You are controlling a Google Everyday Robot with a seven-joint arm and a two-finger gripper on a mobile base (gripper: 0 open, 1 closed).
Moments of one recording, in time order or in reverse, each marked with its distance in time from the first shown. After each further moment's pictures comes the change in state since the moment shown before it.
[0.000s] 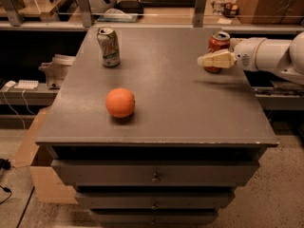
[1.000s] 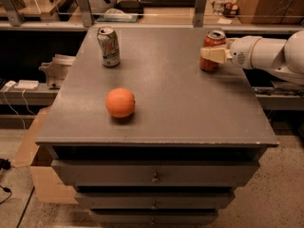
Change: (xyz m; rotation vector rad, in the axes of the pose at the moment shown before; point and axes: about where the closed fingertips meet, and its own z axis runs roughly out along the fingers) arm -0.007 -0.001 0.018 -0.031 -0.053 0.000
